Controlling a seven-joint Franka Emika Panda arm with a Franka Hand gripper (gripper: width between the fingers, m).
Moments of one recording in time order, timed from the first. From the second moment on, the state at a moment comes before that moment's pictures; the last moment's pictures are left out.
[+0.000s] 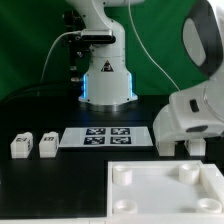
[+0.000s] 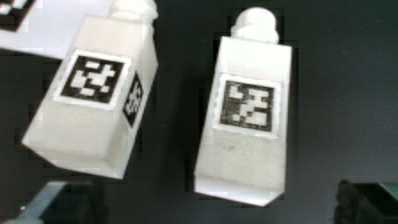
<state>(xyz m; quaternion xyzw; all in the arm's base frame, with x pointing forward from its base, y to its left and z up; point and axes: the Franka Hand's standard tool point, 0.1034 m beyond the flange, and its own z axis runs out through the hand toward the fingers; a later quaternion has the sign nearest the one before) 0.424 0.168 0.027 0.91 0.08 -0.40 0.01</state>
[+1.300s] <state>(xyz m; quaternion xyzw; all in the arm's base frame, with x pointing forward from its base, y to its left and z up) 0.392 0.175 0.009 0.90 0.07 -0.42 0.03</state>
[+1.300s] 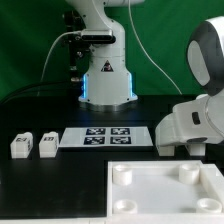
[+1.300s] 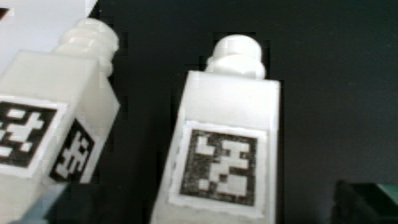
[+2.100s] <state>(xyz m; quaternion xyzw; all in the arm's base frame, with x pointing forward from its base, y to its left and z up) 0.392 0.175 0.009 0.90 0.07 -0.42 0.03</state>
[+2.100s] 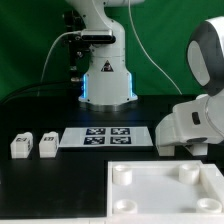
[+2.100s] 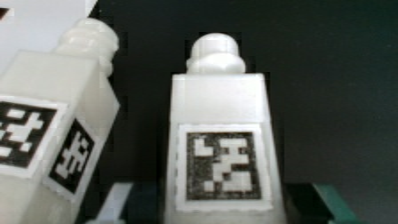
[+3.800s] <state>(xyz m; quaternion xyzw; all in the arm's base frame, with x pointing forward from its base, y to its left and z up) 0.559 0.109 0.187 0.97 0.08 0.22 -0.04</state>
